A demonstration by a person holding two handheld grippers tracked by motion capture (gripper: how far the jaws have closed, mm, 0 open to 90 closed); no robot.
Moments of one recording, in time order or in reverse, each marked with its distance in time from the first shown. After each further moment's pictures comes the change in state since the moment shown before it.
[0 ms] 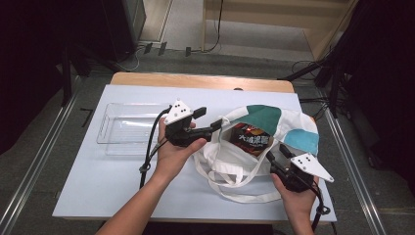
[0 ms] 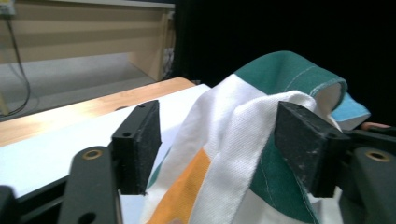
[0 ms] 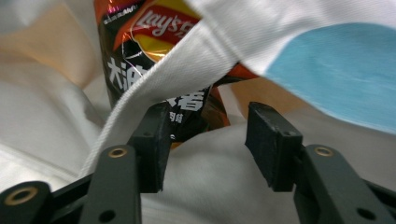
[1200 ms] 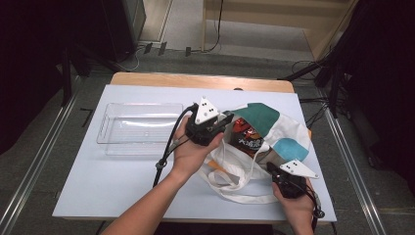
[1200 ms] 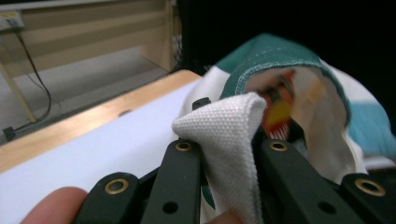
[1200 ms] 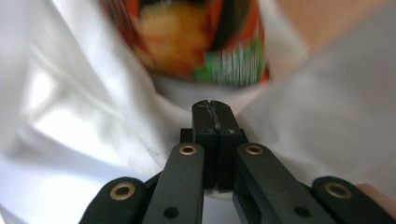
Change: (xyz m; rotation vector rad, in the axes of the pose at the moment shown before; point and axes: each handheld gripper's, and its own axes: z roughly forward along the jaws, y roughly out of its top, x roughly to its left) left arm -0.023 0.024 0.032 0.063 0.097 0.104; right arm -0.007 -0.043 0.010 0.305 0.063 -0.051
